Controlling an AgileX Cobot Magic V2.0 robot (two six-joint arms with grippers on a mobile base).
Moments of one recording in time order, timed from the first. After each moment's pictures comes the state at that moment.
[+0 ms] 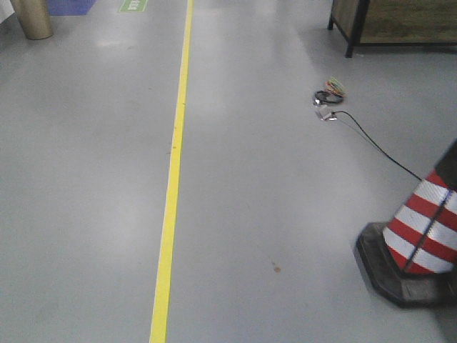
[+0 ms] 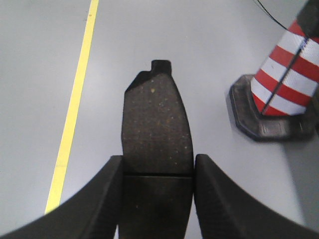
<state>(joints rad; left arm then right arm) -0.14 0.64 -0.60 -0.07 0.85 -0.03 0.09 0.43 -0.45 -0.03 0.78 0.11</state>
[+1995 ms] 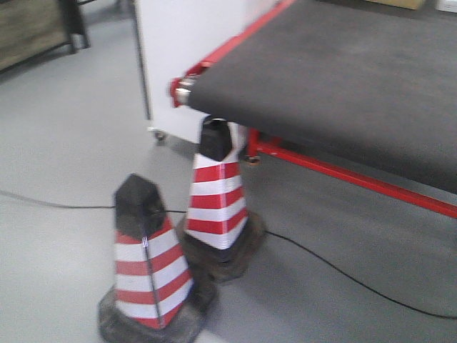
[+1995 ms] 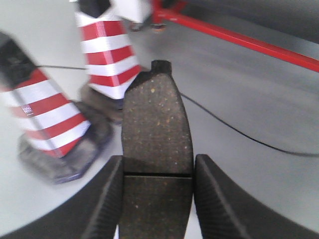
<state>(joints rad) -0.14 0.64 -0.60 -0.06 0.85 -0.03 0.09 0.43 -0.45 -0.03 0.78 0.11</state>
